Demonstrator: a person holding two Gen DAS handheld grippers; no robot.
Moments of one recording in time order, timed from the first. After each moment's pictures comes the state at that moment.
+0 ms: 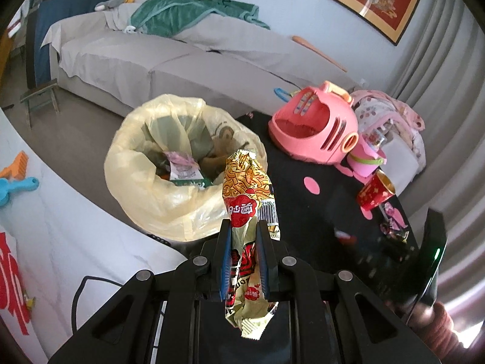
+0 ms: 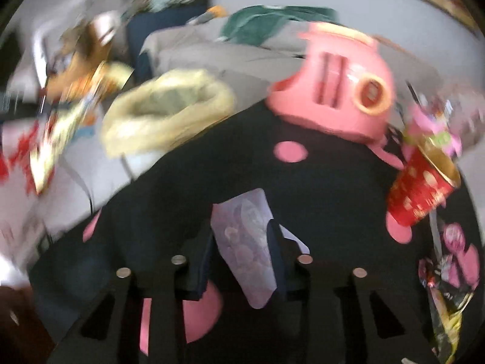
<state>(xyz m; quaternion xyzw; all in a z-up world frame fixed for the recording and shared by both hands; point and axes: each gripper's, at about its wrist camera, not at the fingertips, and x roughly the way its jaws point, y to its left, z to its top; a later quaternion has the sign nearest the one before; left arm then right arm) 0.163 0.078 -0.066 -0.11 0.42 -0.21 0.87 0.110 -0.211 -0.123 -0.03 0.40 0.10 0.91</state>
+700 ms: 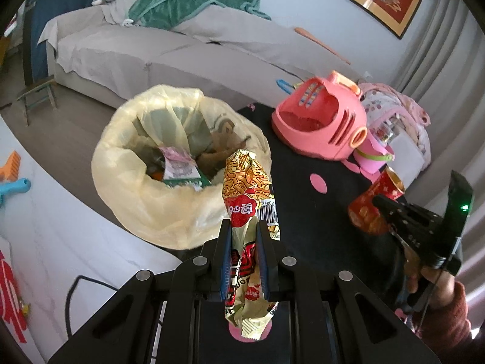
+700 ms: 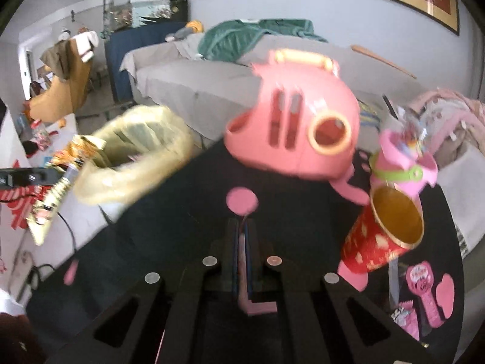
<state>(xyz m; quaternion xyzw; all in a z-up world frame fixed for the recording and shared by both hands) 0.183 0.071 -0.076 -0.10 0.43 -0.21 0.87 0.142 -0.221 -0.077 -0.05 0.37 0.07 0.93</state>
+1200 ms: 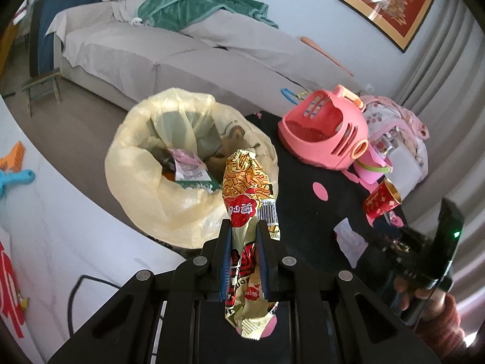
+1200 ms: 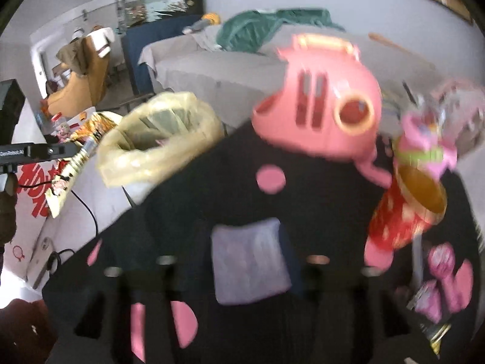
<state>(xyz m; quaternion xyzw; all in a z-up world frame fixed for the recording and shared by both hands) 0.181 0.088 -0.078 -0.13 0.43 -0.21 0.87 0.130 -0.230 -0.104 -0.02 0.40 0.11 0.91</state>
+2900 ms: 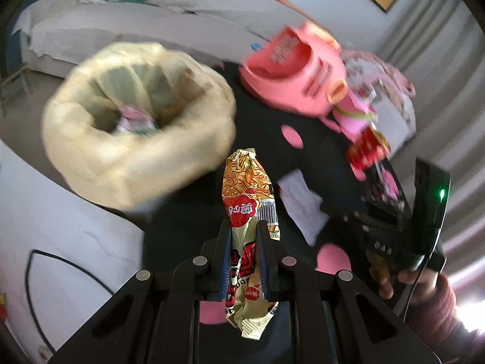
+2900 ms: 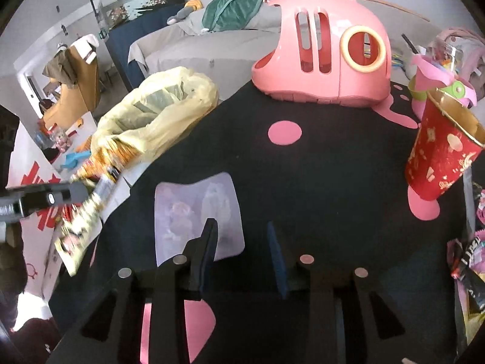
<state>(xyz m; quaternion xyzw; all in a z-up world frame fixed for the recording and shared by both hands) 0.164 0.022 -0.117 -0.09 0.49 -0.28 0.82 0.136 -0.218 -0.140 0.04 0.45 0.11 0.89</state>
